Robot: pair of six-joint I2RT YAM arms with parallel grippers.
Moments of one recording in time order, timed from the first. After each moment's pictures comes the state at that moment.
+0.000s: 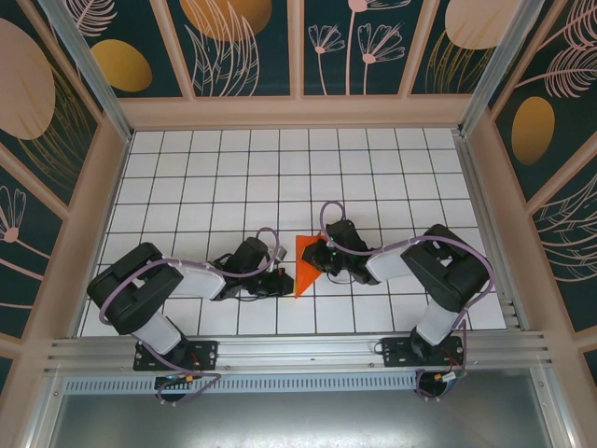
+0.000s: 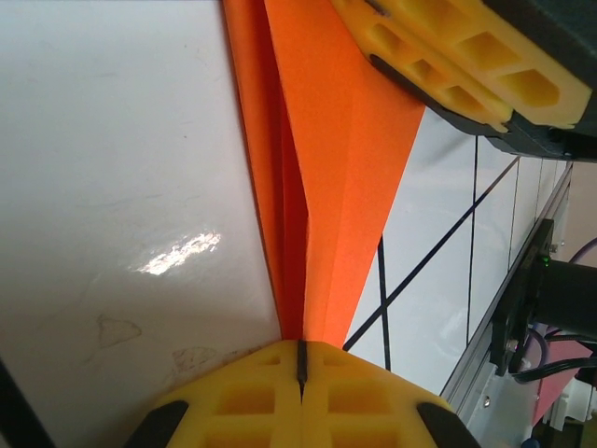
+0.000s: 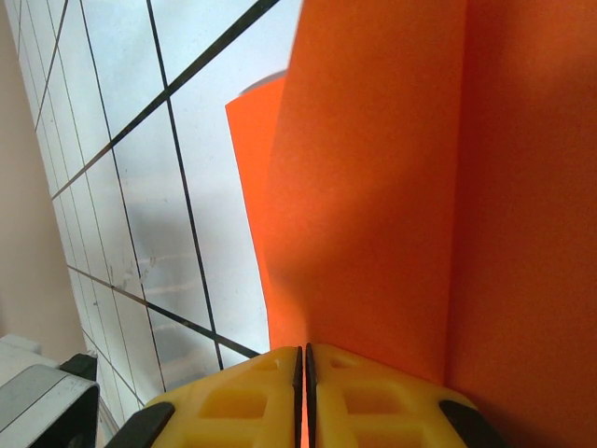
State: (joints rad) left arm -0.78 1.60 0.43 0.33 0.57 -0.88; right arm 0.74 1.71 0.54 0.46 -0.31 1.15
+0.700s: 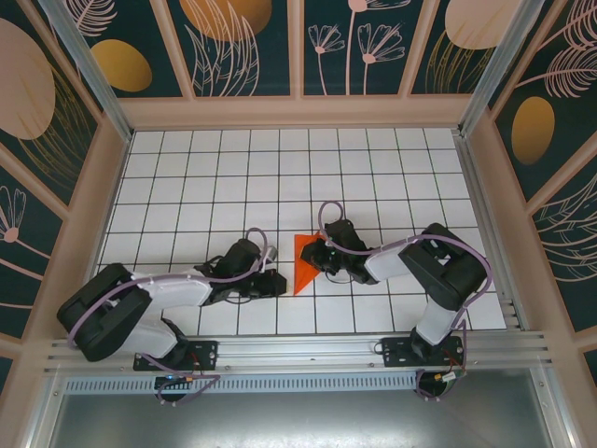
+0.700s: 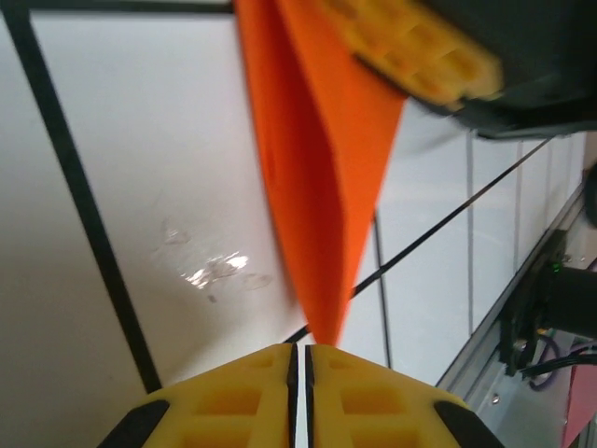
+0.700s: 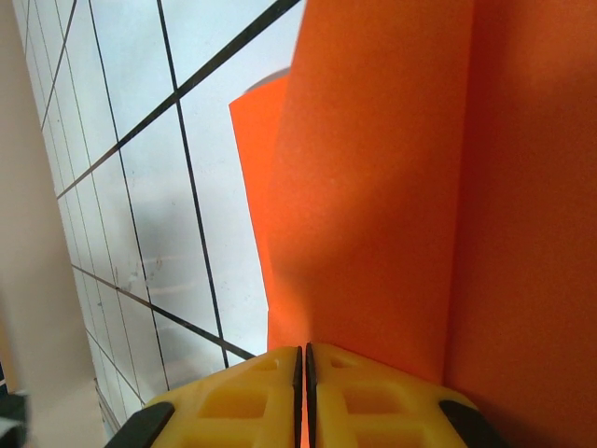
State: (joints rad) left arm -0.78 1.37 0.40 0.16 0.46 -0.87; right arm 0.75 1.73 0.55 0.48 -0.31 1.15
